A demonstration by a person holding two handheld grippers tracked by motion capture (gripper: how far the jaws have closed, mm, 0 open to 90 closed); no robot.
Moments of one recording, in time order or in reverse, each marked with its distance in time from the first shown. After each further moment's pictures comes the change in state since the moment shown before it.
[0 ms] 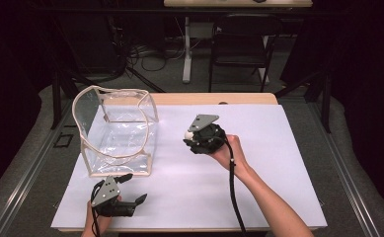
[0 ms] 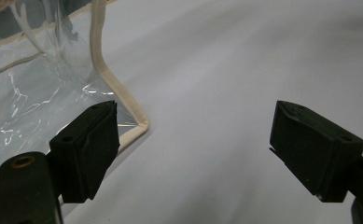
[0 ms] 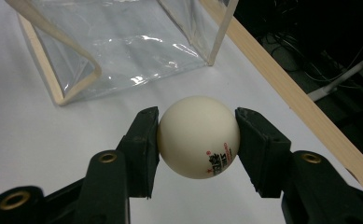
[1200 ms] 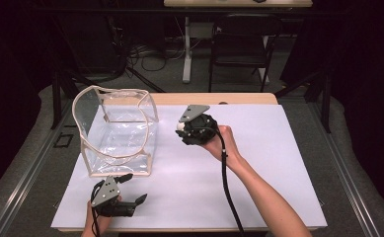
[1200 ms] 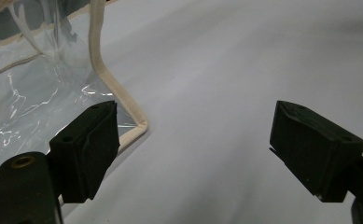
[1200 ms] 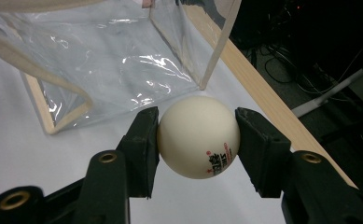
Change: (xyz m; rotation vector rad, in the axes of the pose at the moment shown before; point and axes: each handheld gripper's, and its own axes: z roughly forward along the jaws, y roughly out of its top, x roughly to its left) left arm 0.000 0.000 0.000 -0.003 -0.005 0.002; right arm -0.005 0.032 0.007 -0.024 -0.015 -0.026
